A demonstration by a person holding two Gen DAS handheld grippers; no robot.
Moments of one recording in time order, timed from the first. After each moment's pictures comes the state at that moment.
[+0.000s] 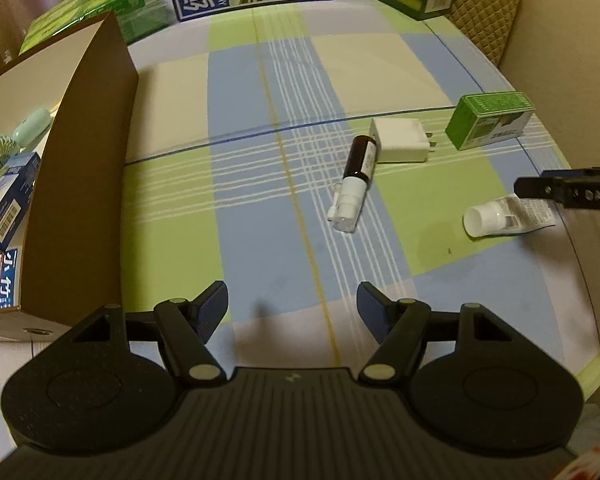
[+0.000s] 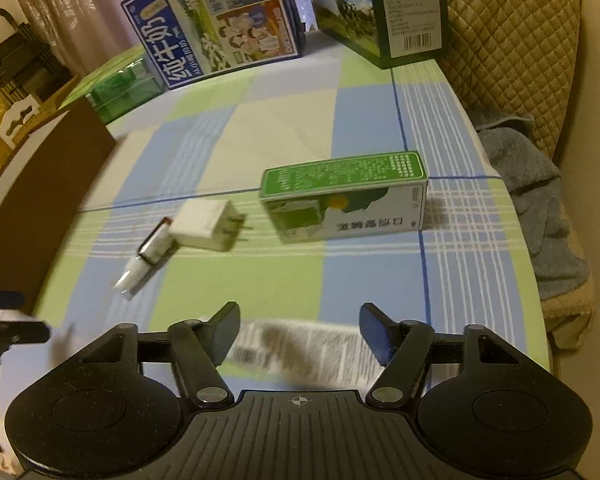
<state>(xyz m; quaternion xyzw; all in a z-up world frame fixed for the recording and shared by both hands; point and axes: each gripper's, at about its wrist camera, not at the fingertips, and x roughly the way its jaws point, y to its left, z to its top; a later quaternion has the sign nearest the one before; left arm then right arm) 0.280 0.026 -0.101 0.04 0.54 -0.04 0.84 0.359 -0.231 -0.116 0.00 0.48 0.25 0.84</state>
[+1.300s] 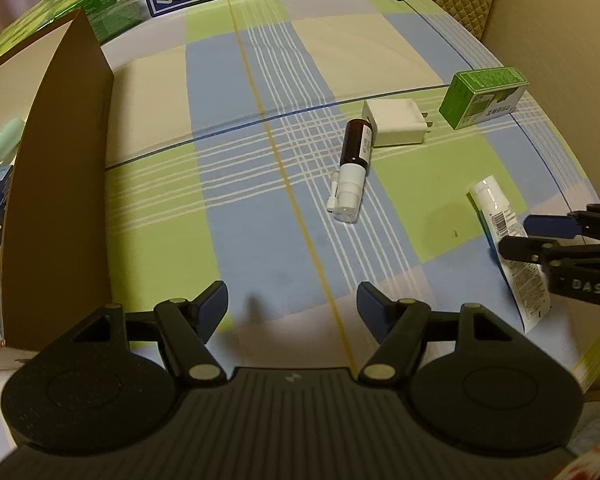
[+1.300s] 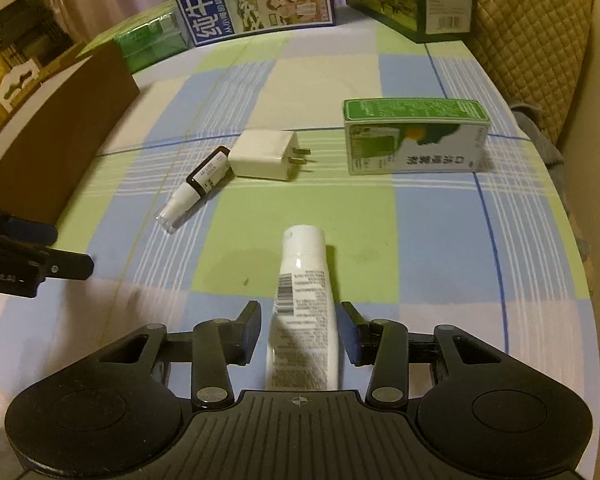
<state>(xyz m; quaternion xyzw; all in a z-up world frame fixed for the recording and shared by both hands) 0.292 0.033 -0.116 0.06 0.55 -0.08 0.83 0.285 -0.174 -0.121 -0.05 0.49 0.23 0.84</state>
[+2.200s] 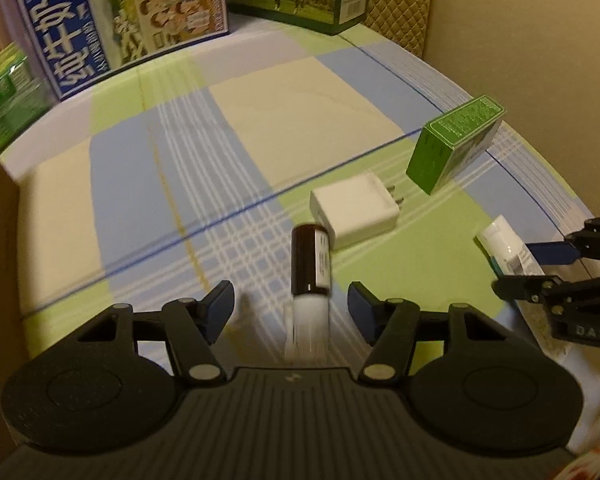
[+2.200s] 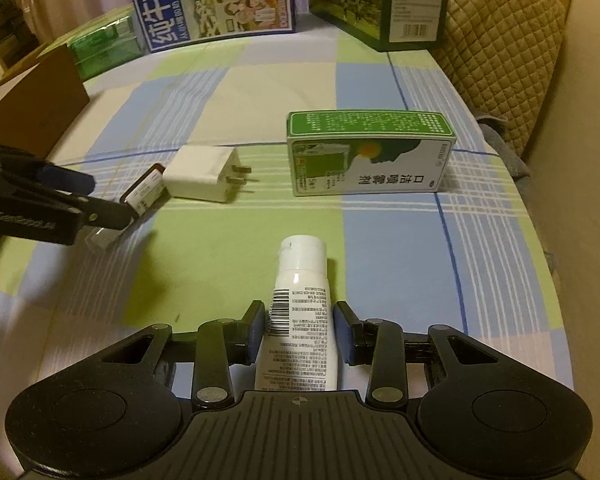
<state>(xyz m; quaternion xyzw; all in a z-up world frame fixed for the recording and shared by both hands) 0.371 -0.008 -0.149 0.10 0.47 -0.19 0.86 0.313 -0.186 -0.134 -0.06 0.48 0.18 0.86</state>
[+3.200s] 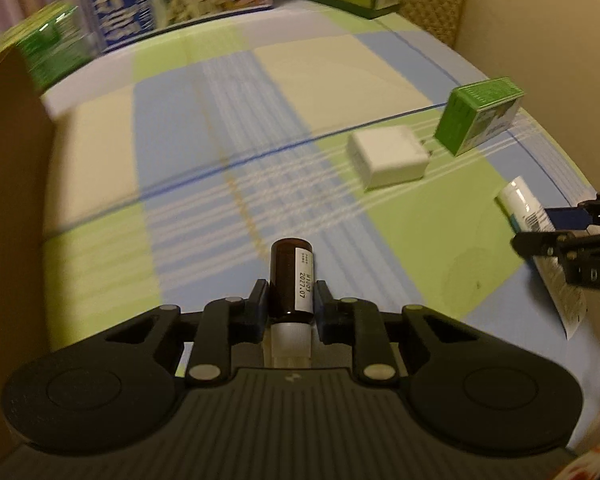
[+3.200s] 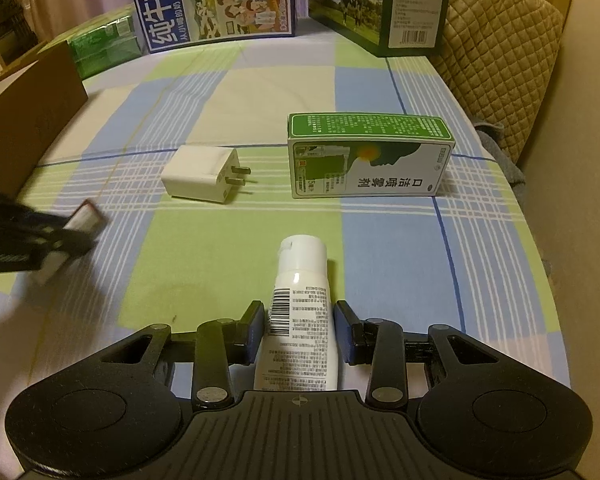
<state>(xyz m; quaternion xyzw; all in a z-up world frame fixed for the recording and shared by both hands) 0.332 0.028 -0.157 0.07 0.49 -0.13 0.86 0.310 -0.182 -0.137 -0.07 0.47 0.17 0.86</state>
